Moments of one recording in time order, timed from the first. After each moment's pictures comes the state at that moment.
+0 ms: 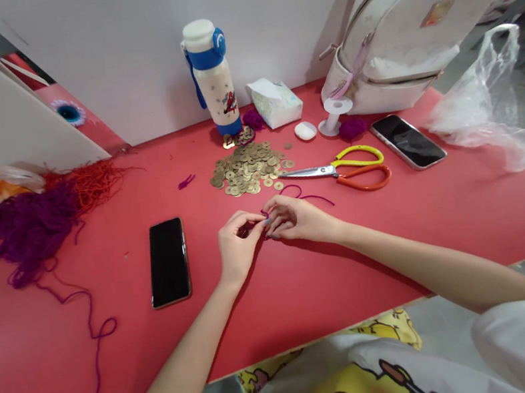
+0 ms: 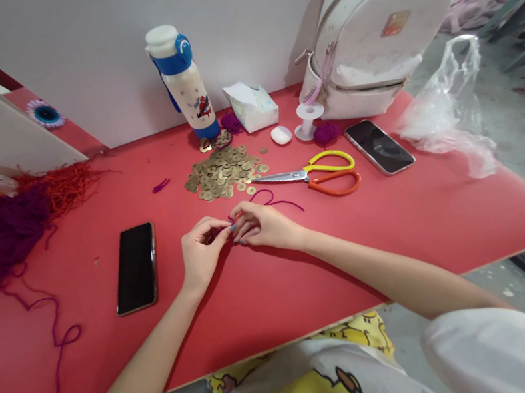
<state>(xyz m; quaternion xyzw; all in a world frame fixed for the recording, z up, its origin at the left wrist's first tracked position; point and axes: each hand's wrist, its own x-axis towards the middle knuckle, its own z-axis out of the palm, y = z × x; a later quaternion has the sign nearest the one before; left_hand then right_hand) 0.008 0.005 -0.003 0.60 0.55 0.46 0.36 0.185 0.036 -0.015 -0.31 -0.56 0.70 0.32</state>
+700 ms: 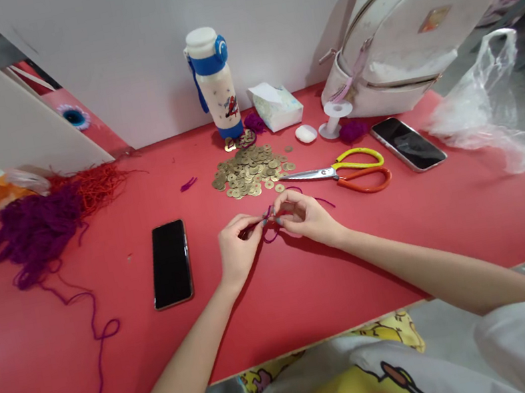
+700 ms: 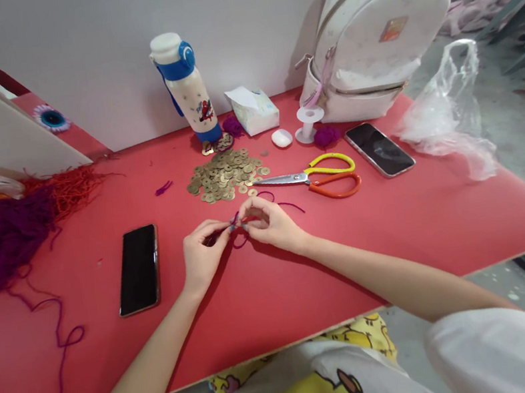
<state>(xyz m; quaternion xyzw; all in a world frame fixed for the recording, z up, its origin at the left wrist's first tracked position) 0.006 0.005 -0.005 0.62 0.55 0.45 0.32 0.183 0.032 -0.021 -0.27 -0.54 0.65 0.46</state>
